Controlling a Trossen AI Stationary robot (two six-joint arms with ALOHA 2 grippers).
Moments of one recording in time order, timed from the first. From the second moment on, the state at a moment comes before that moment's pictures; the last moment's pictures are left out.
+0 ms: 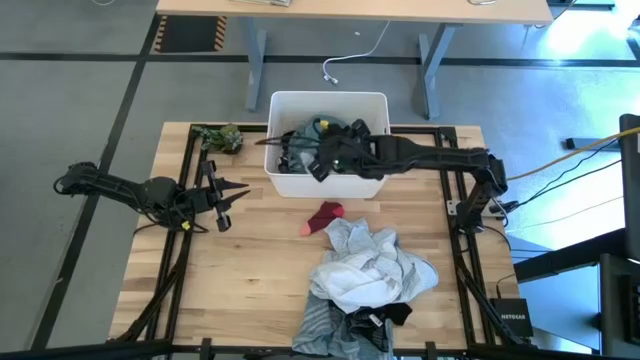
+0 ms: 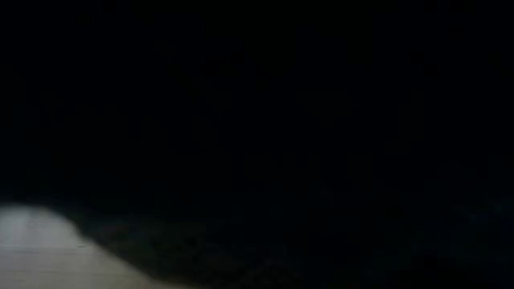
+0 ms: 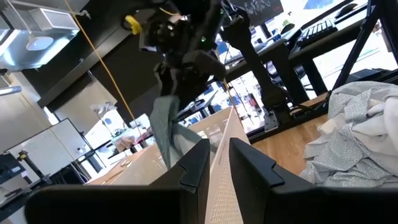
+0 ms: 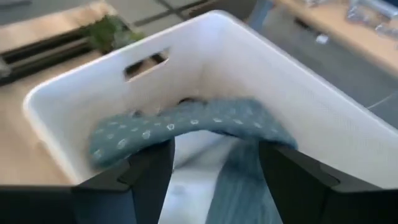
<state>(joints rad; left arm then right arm) -0.25 0.43 0.26 0.35 -0.48 0.62 -0.04 1.78 1.83 -0.86 0.66 0.39</state>
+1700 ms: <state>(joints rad) -0.25 0.43 0.26 0.32 -0.48 0.64 0.17 2.28 1.78 -0.82 0.35 0.24</state>
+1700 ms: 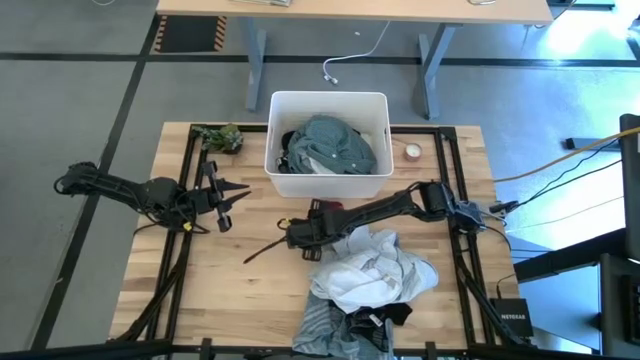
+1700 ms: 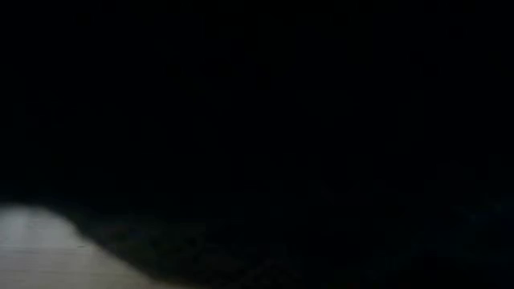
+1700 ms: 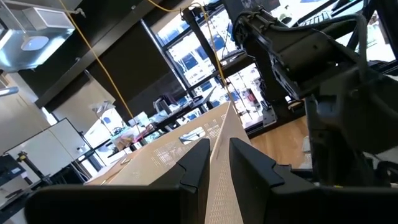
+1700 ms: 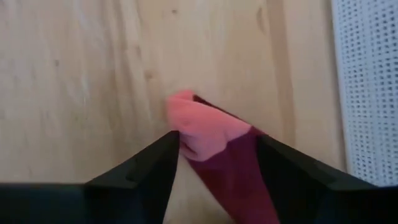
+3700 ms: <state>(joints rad) -0.25 0.43 0.26 0.32 -0.48 0.64 0.20 1.95 2.33 -1.10 1.22 0.08</state>
